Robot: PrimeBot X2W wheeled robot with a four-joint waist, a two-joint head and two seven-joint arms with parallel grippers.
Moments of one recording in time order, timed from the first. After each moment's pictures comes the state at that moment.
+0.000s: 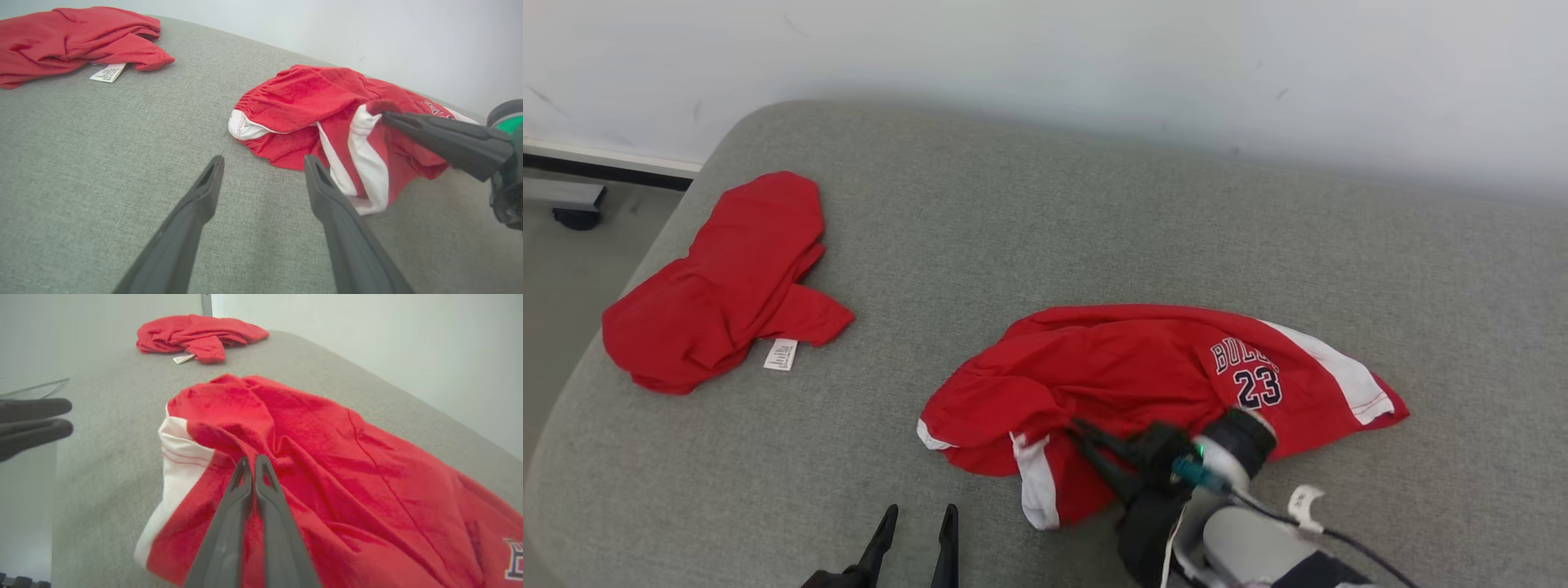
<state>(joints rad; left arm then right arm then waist) -0.02 0.05 -0.29 0.32 -0.35 -0.03 -0.26 -0.59 -0.16 0.87 0.81 0.28 0.13 -0.25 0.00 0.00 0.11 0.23</state>
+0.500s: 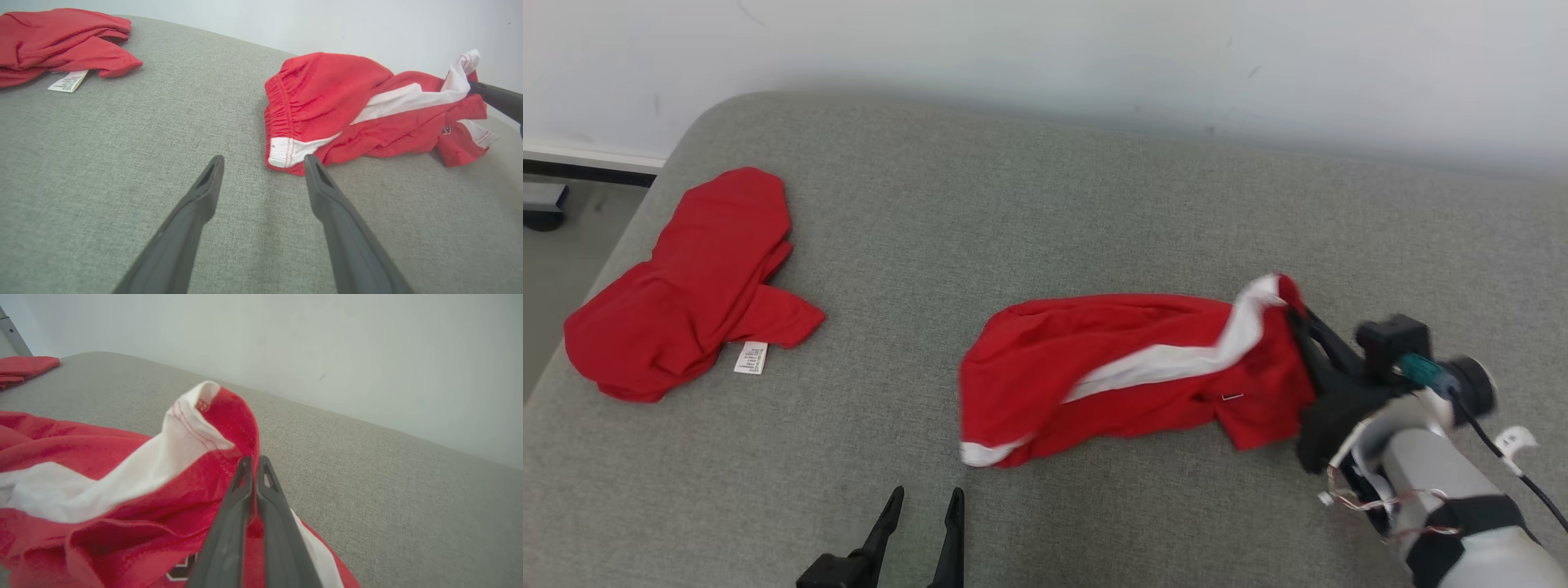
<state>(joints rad) -0.05 0.05 -0.30 0.32 -0.34 -0.03 -0.26 -0.62 -0.31 0.42 0.84 0.33 0.13 -0.26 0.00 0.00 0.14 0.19</state>
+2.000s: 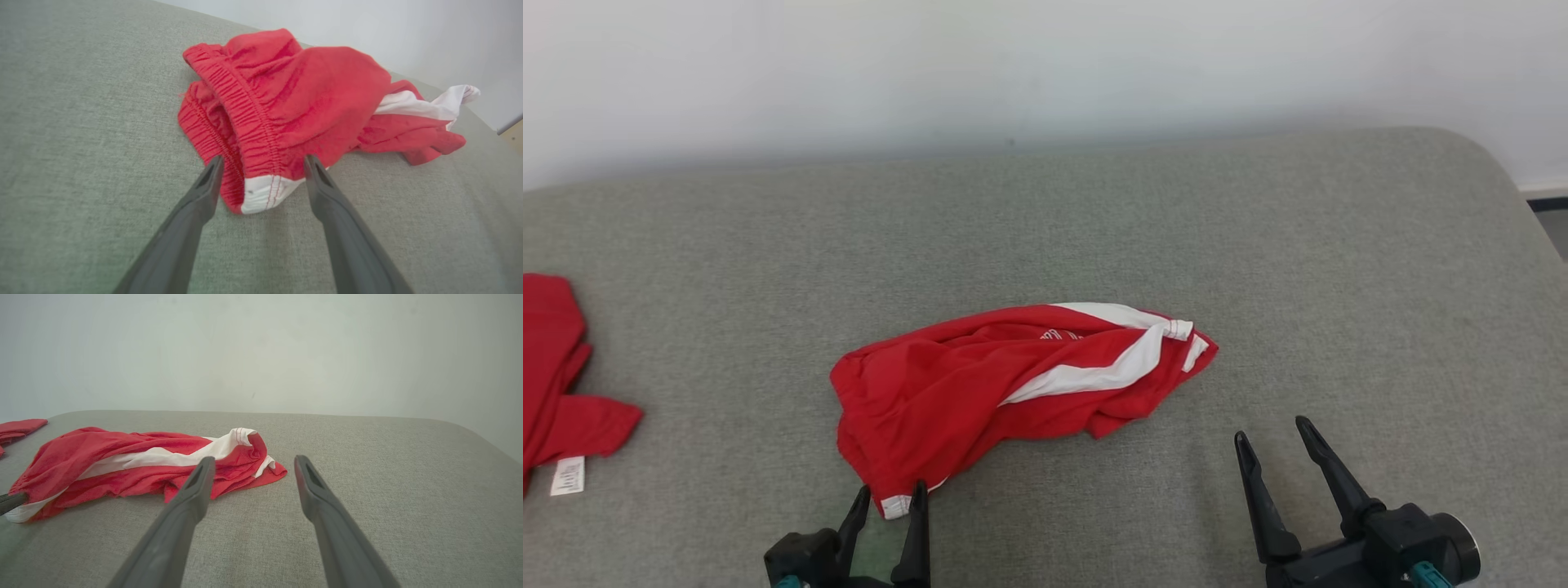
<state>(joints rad) -0.15 0.05 -0.24 0.50 -0.43 -0.05 -0.26 0.00 -0.12 0.13 0.14 0.10 0.13 -0.26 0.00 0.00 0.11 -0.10</state>
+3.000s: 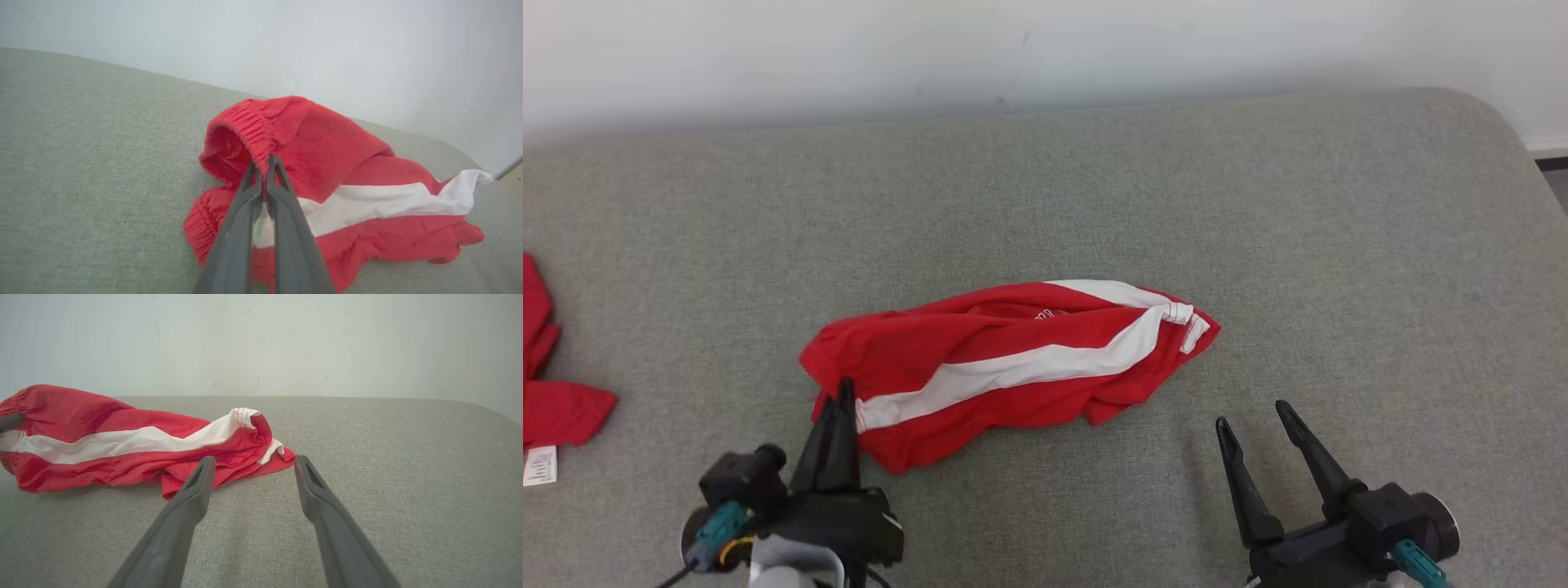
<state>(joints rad) -0.25 0.05 -0.12 0.39 -0.39 -0.09 -0.26 -0.06 -0.13 0.17 0.18 0.13 0.13 -0.26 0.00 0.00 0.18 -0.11</state>
